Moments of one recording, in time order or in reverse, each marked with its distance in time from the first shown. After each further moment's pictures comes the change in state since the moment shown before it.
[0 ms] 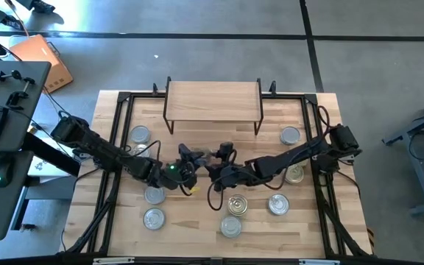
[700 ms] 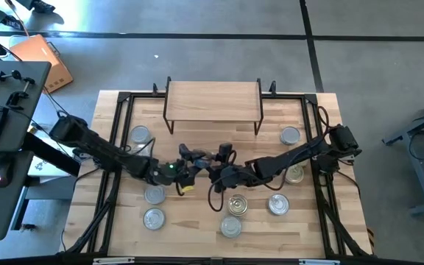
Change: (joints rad) left arm 0.020 -0.017 -0.072 0.197 0.135 0.056; right arm -0.004 0.005 -0.002 0.019 -0.027 -0.031
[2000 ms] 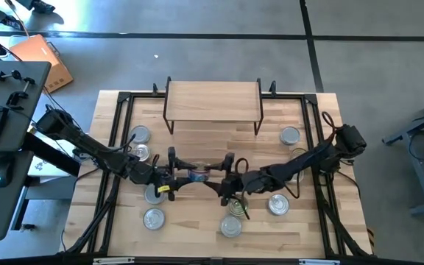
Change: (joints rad) left arm -0.105 -0.257 -0.092 0.003 0.225 -0.220; right arm 0.093 -0.074 -0.204 0.527 -0.122 -0.183
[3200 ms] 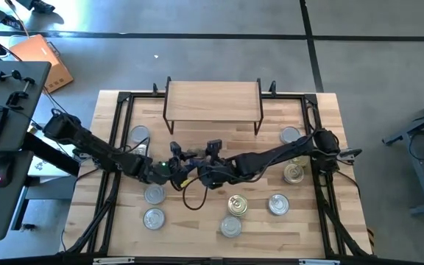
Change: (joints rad) left arm 0.079 0.150 0.000 -0.111 -0.243 -0.023; right arm -0.140 0.257 0.611 -1.104 0.095 0.269
